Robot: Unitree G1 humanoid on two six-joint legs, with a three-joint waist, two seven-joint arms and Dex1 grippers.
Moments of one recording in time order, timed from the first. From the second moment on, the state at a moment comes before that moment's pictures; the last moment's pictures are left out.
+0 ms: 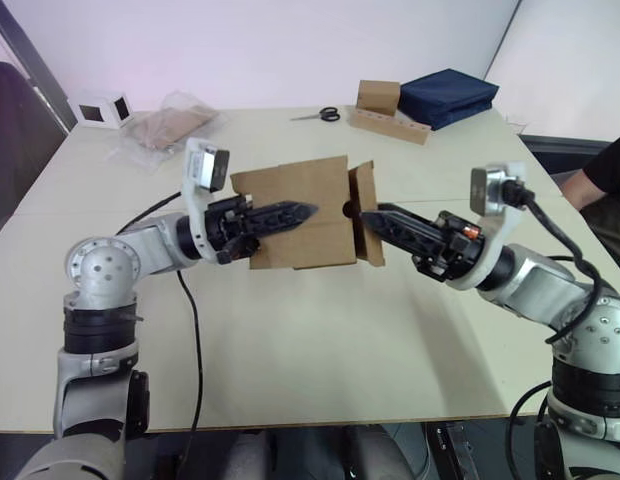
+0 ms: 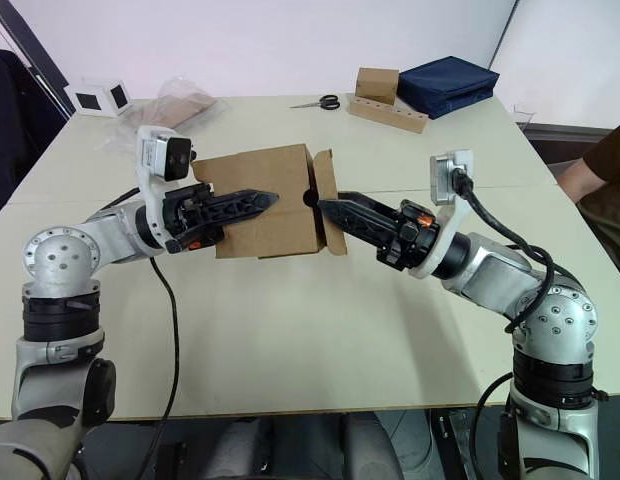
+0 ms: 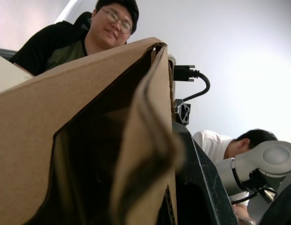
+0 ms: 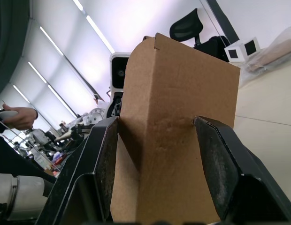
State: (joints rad) left arm -0.71 0.49 0.20 -0.06 -1.23 1.14 -0.87; right arm -0.44 -0.57 -0.26 -0.39 1.55 0.97 0.37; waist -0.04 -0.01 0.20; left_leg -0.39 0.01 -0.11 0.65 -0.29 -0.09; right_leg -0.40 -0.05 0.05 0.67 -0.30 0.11
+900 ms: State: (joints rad) left arm -0.72 0.47 0.20 -0.06 -1.25 1.13 -0.83; right arm -0.41 -0.57 -0.23 -0.41 1.48 0.90 0.36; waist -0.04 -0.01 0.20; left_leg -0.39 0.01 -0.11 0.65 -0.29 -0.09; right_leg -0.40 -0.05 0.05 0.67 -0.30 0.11
